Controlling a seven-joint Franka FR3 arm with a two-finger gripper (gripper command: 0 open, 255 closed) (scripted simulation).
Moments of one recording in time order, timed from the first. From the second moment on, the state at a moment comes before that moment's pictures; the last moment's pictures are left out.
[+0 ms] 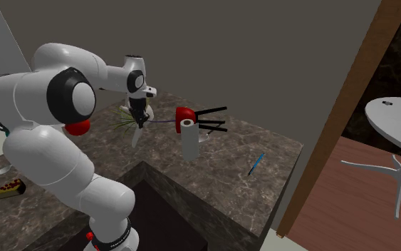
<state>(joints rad) 0.42 -0.24 0.26 -2.32 0.15 2.01 0.48</state>
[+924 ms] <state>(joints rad) 0.42 -0.15 0.27 -2.42 0.14 2.21 0.48</state>
